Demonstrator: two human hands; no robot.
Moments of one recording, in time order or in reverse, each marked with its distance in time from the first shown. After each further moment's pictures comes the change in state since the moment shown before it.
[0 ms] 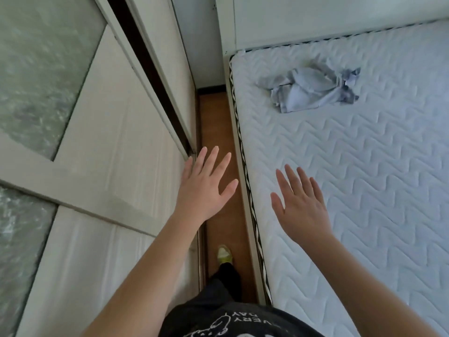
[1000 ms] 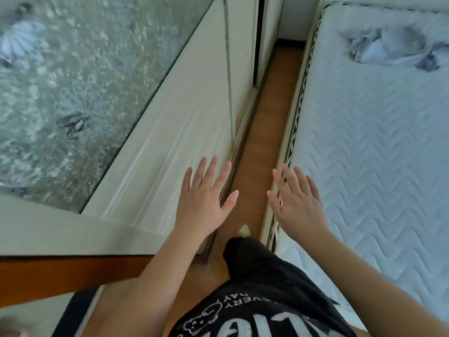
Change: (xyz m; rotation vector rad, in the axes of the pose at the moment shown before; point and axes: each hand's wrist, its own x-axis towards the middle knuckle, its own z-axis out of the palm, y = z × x) left_hand -0.577 0.156 -0.035 -0.008 -0.106 -0.454; right_hand -0.467 -0.033 0.050 -0.049 -0.083 -0.420
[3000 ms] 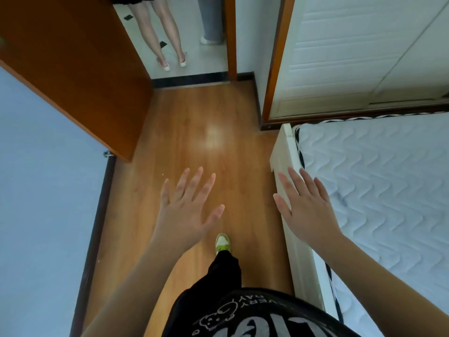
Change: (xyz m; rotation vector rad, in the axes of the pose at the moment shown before) left_hand -0.602 0.736 0.048 -0.084 -0.011 -1.199; right_hand -0.504 0.424 -0.045 -0.204 -0.256 -1.204
